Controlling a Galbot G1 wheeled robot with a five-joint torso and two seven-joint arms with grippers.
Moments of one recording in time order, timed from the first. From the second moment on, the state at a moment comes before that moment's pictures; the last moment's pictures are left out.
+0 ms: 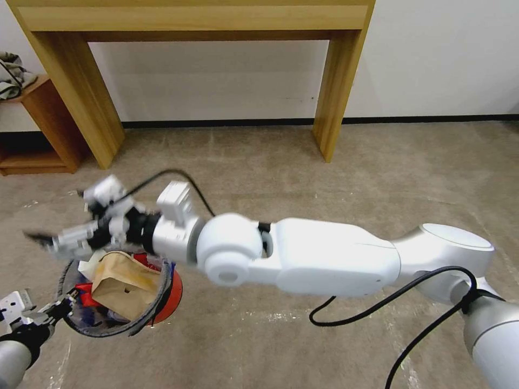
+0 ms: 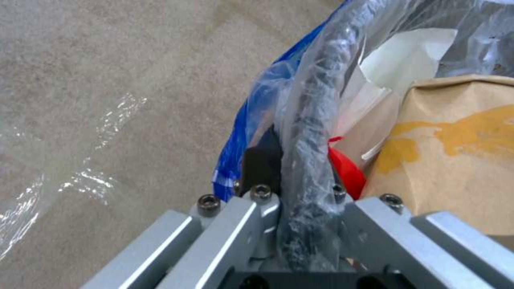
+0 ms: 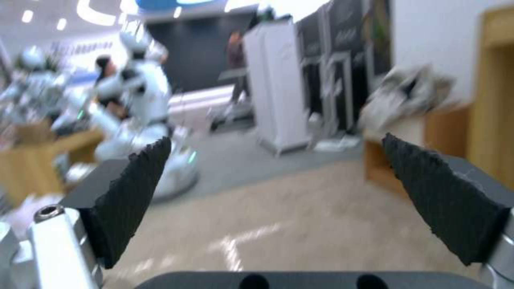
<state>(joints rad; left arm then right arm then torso) 1.72 -1.34 -1.24 -2.29 -1.12 0.74 -0.19 0.06 1.30 -0.77 1.89 1.24 -0.05 0.19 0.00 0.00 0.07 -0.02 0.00</state>
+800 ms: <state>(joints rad) 1.71 -1.39 -1.28 -2.31 -1.12 0.74 -0.19 -0.66 0.91 0.37 1.95 0.80 0.05 0.17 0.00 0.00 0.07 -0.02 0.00</state>
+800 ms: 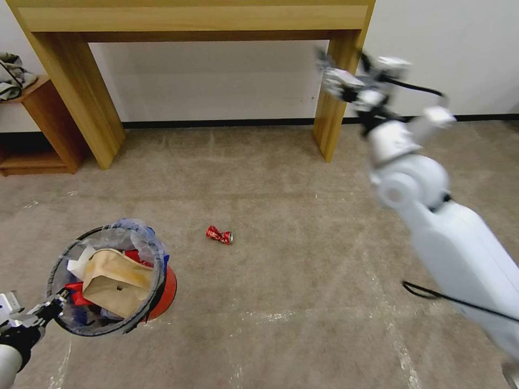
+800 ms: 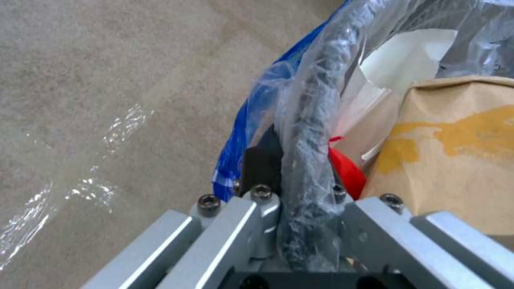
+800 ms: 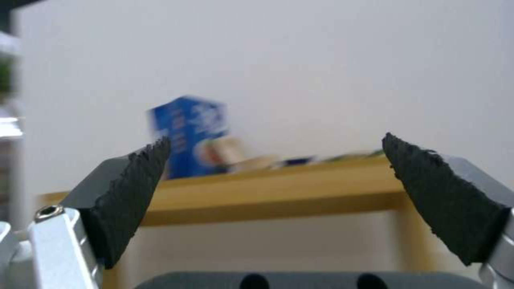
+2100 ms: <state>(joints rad) 1.72 -1.39 -1.27 -2.32 -1.10 0.74 -0.17 -1.36 1.06 0.66 2.14 0.38 0.15 0.18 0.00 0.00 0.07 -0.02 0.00</state>
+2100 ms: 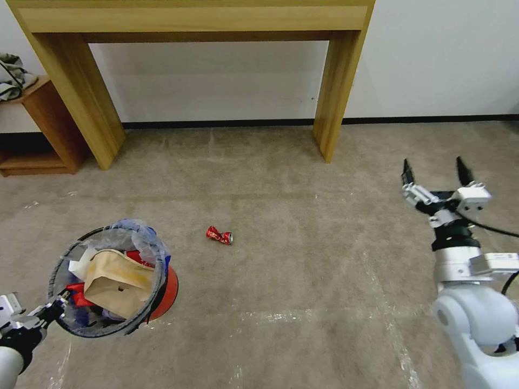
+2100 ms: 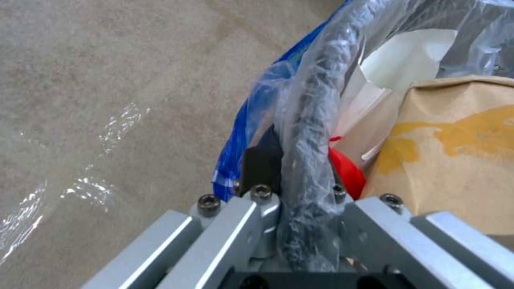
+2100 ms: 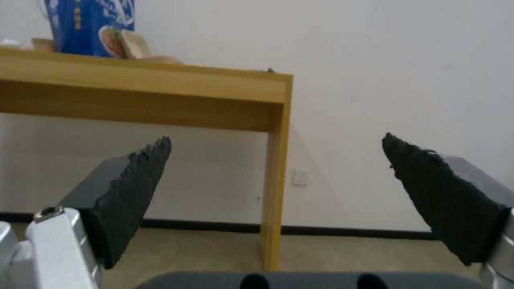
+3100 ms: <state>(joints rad) 1.76 -1.39 -1.28 -2.33 -1.10 0.73 -0.16 -1.37 1.08 0.62 2.14 0.35 0.19 0.15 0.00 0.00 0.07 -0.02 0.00</state>
